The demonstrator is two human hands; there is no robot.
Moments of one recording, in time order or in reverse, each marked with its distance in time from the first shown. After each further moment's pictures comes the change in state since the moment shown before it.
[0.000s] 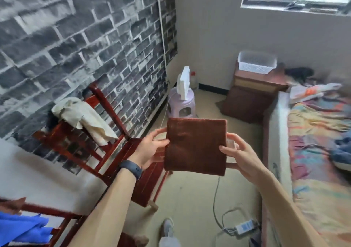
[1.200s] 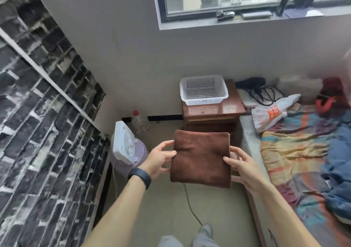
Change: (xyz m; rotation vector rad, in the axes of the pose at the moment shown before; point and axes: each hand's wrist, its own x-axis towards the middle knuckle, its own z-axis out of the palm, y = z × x) left_hand 0.569 0.197 0.266 0.252 -0.311 -0.225; right_hand 0.435 -0.154 -0.280 0.268 0.392 0.083
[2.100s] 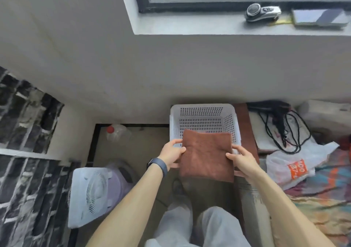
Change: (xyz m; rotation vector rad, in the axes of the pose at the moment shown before) left_hand 0.440 0.198 0.017 0.024 0.058 -0.315; right_hand 0.457 -0.168 -0.014 -0.275 0.222 0.328
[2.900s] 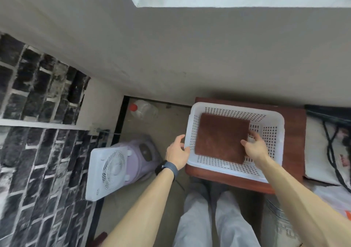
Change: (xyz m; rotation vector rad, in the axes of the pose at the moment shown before) left_hand 0.089 0.008 -0.008 0.464 0.416 -0.035; right_hand 0.209 -0.030 0.047 -0.320 -0.023 0.043
